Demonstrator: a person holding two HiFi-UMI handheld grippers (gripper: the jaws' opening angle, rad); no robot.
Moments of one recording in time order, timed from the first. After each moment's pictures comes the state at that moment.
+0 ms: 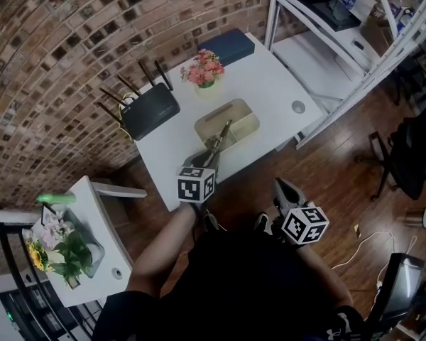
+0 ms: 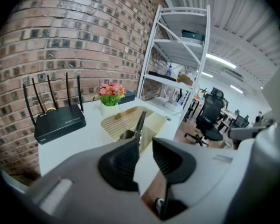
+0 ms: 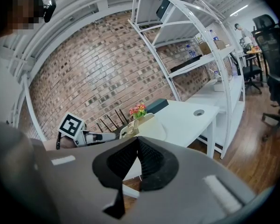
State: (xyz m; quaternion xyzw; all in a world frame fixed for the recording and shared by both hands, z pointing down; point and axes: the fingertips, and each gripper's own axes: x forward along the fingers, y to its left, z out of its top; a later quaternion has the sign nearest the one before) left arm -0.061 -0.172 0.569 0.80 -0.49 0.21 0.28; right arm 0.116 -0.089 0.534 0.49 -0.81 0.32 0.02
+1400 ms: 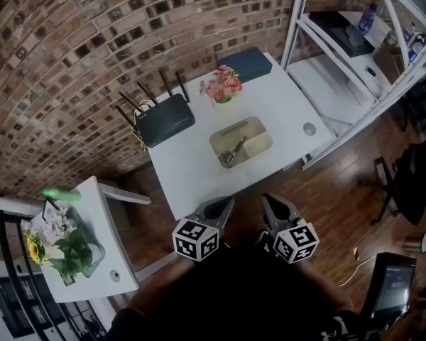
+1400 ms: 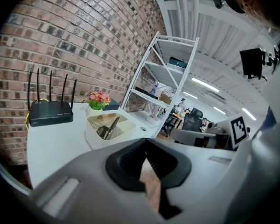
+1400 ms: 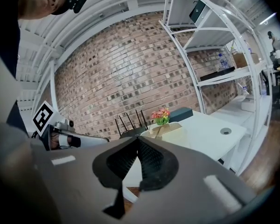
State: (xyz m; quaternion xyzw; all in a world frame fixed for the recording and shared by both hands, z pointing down) left arm -0.034 -0.071 0.507 0.85 -0.43 0.08 0.29; right arm 0.047 -0.086 0.501 0.41 -0.88 0.22 0.04
